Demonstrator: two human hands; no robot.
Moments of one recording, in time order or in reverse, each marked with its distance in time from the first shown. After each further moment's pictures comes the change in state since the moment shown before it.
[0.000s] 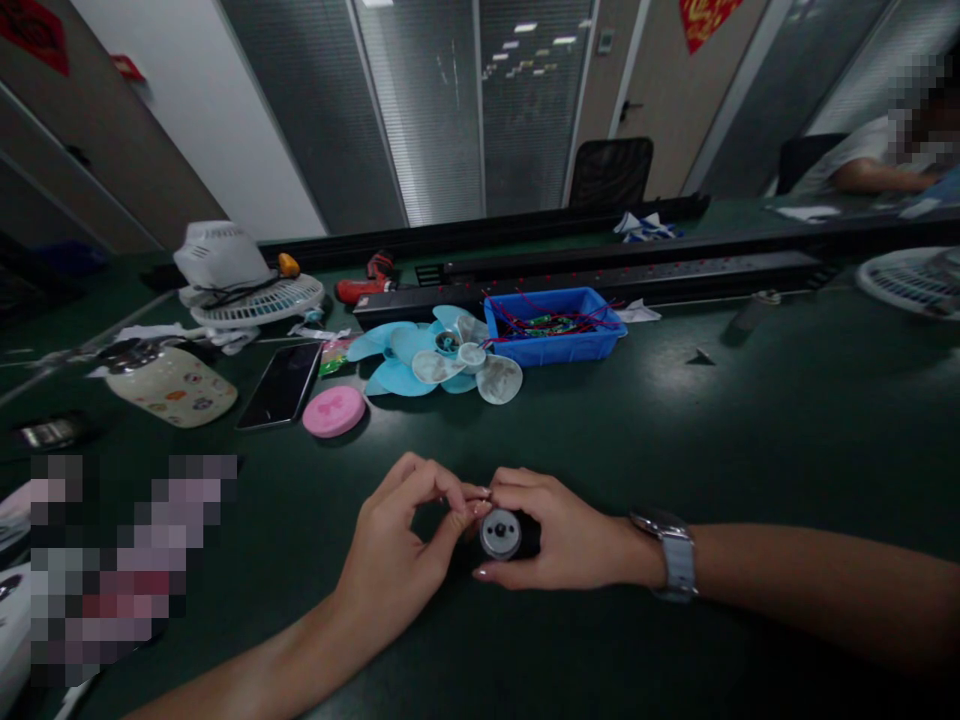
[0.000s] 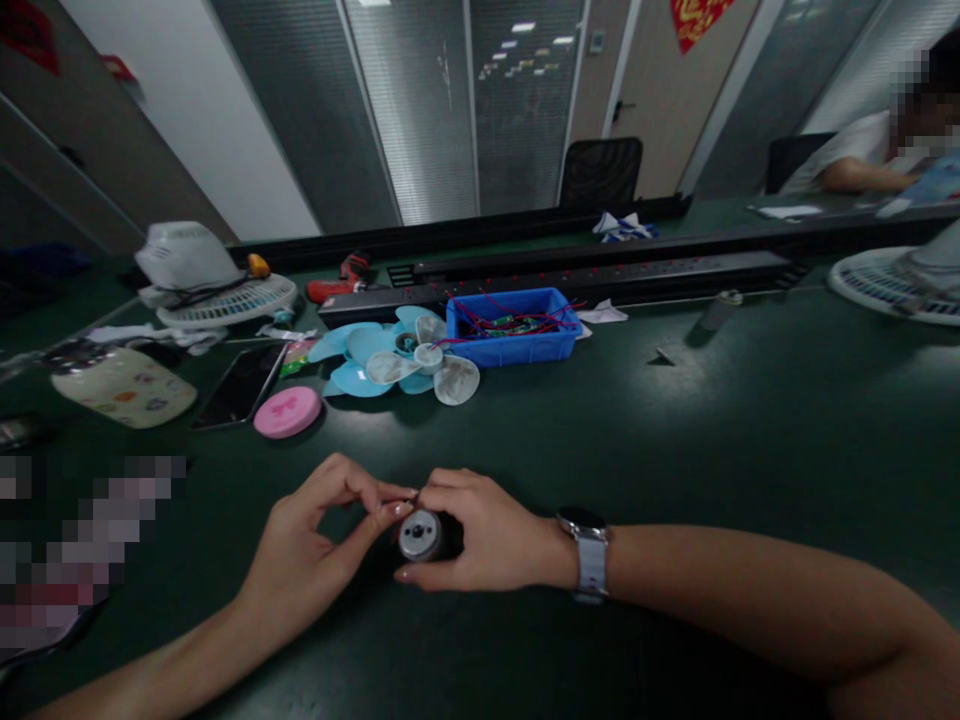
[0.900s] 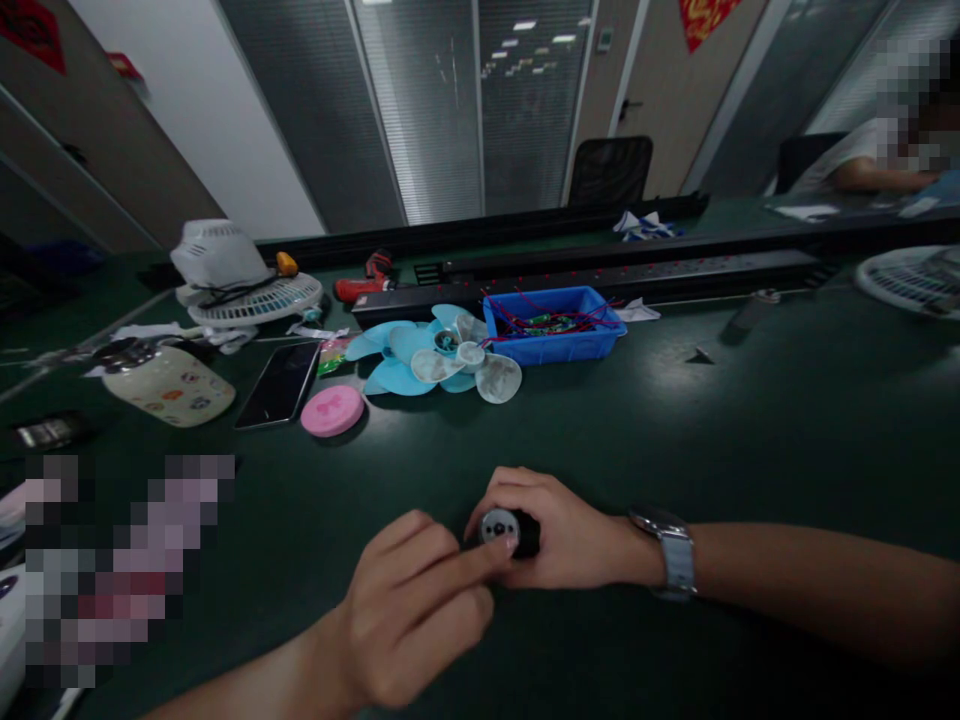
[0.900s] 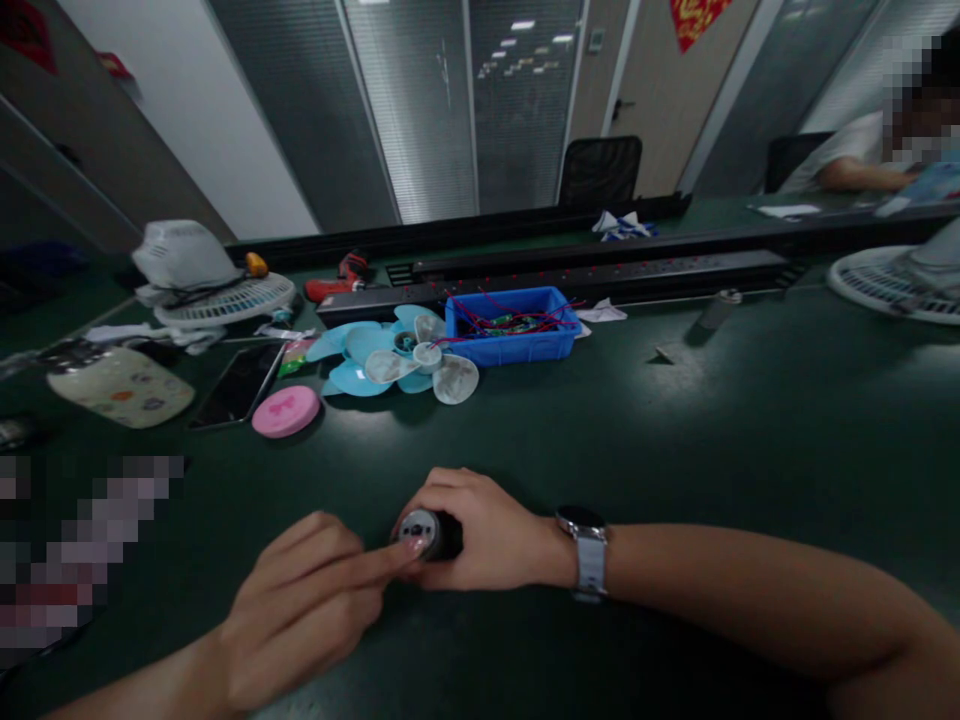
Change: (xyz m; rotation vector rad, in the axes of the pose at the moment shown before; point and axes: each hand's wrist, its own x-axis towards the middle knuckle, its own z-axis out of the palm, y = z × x) left_hand -0.015 0.008 -0.004 0.361 -0.020 0.803; right_hand -0.002 -0.001 -0.001 0.042 -0.006 -0.037
